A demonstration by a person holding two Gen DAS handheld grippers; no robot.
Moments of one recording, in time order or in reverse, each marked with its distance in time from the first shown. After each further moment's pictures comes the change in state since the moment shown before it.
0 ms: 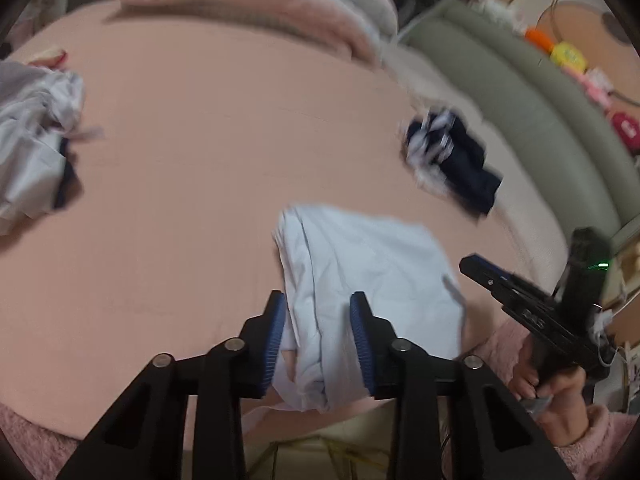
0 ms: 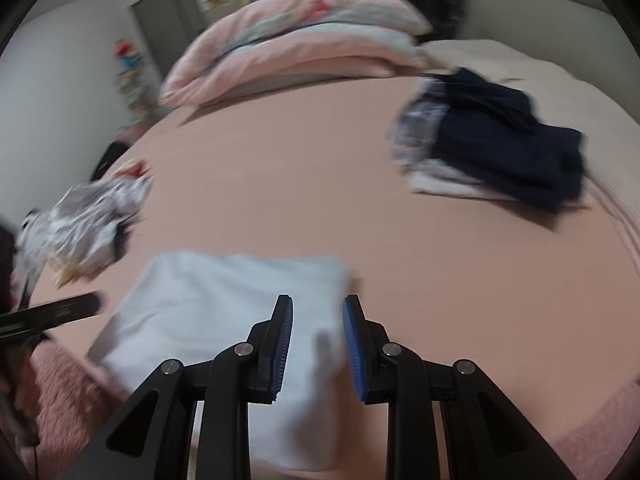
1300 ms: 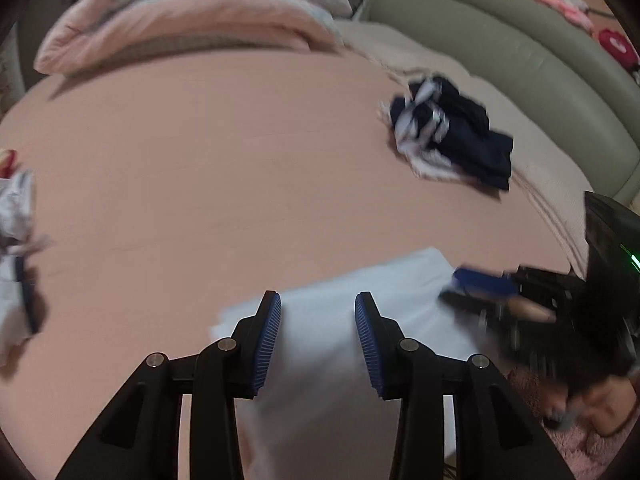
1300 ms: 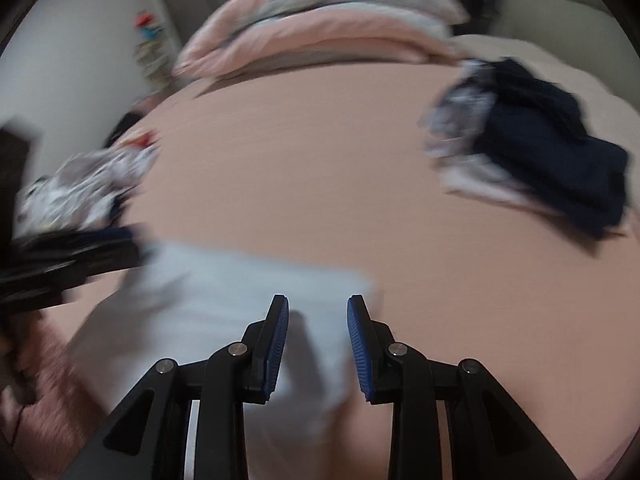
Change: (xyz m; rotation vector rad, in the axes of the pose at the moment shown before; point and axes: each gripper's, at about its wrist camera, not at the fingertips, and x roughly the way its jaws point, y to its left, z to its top) left arm 0.074 -0.027 0.039 0.248 -0.016 0.102; right arm 0.034 -0.003 0.000 -0.087 0.071 0.038
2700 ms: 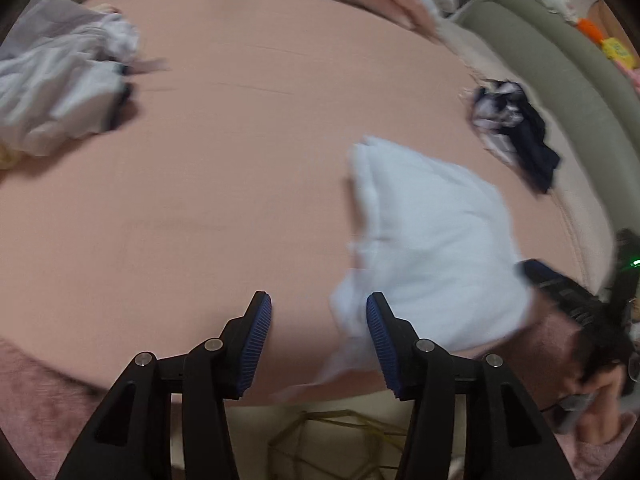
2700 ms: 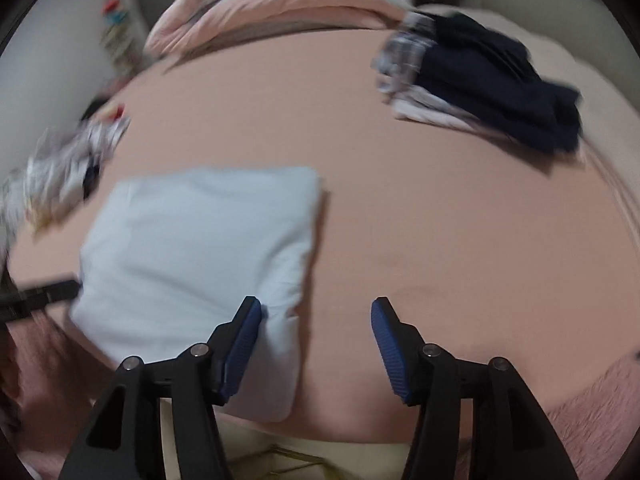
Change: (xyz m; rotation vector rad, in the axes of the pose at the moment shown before) left arm -0.069 0.060 -0.091 -0.335 0.069 0.153; right arm -0.035 -0.015 -0.045 0.150 0.033 -0.176
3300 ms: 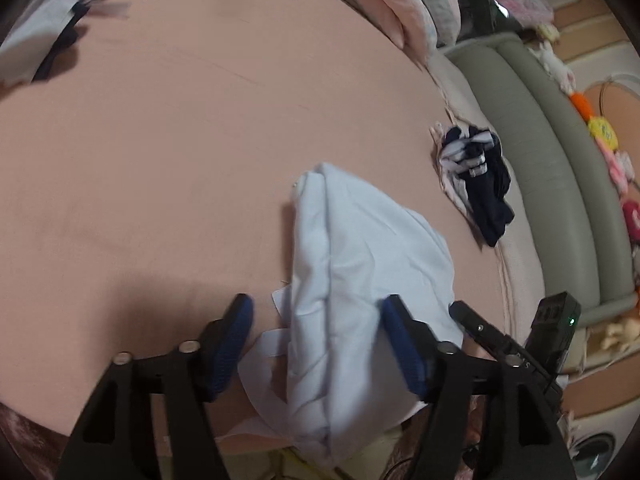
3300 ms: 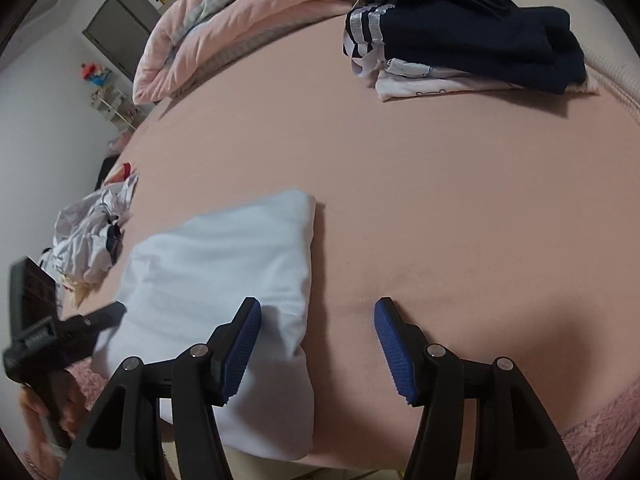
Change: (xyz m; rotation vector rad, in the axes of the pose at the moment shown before) left arm 0.042 -0.012 0.020 -0.210 0.022 -0.411; right arm 0.037 -0.016 0.013 0.203 0.029 0.228
